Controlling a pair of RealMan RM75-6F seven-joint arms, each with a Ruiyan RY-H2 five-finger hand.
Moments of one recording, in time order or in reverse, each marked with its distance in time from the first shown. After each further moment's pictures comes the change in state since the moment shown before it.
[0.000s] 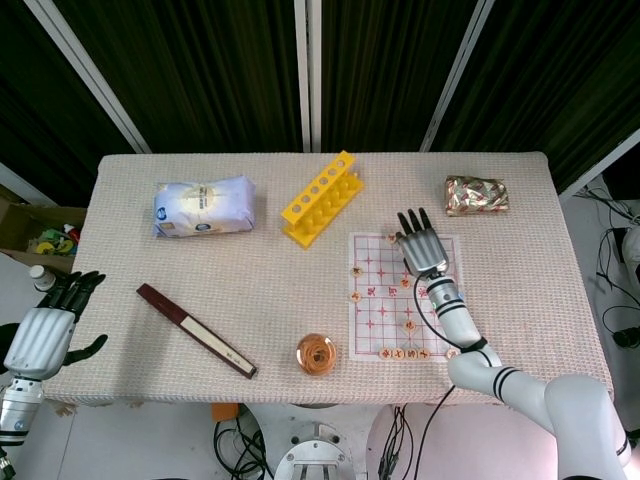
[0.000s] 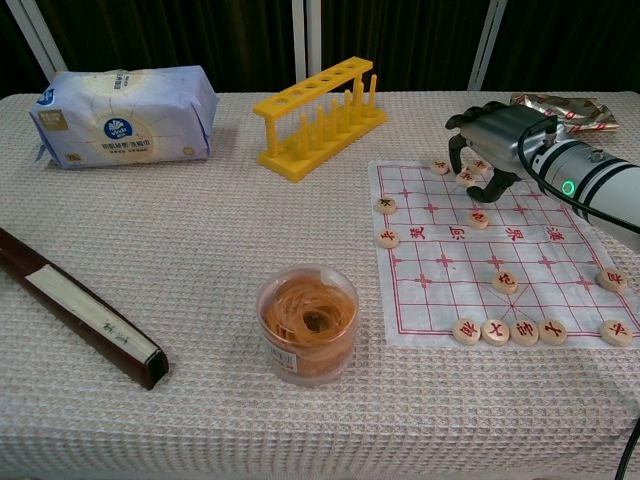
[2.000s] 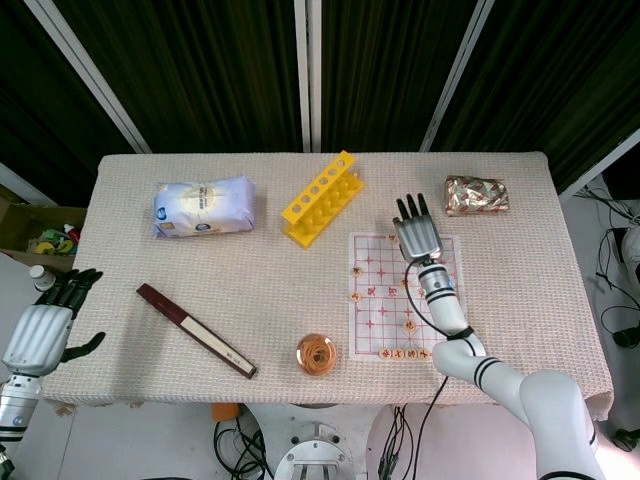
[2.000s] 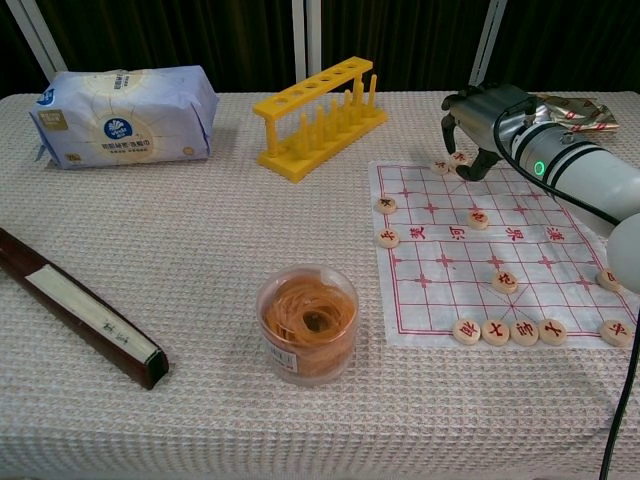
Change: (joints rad) left arm -0.009 0.004 -0.006 0.004 -0.023 -0.022 -0.012; right arm 0.066 -0.097 0.068 0.163 0.027 -0.007 -0.006
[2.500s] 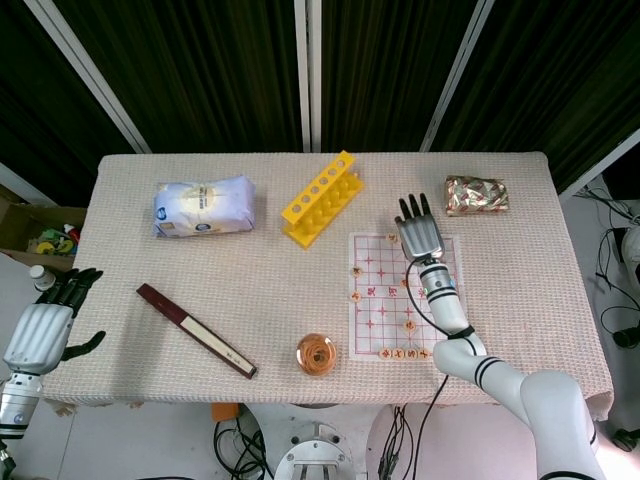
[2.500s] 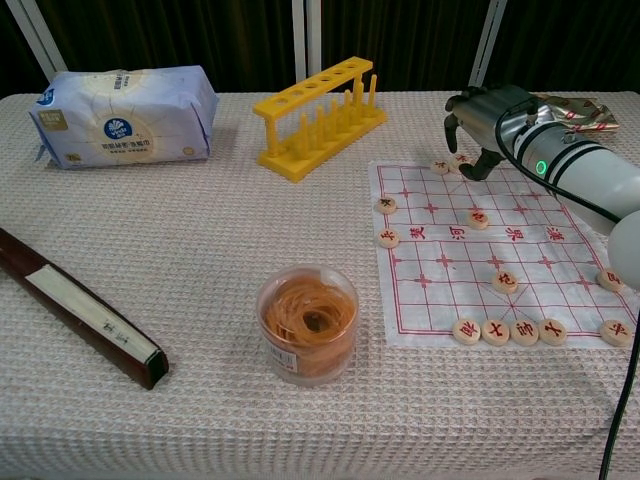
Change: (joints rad) left arm -0.005 -0.001 -0.004 0.000 -0.013 -0.011 0.001; right arm 0.001 0.000 0.007 0.006 0.014 -0.012 -0.015
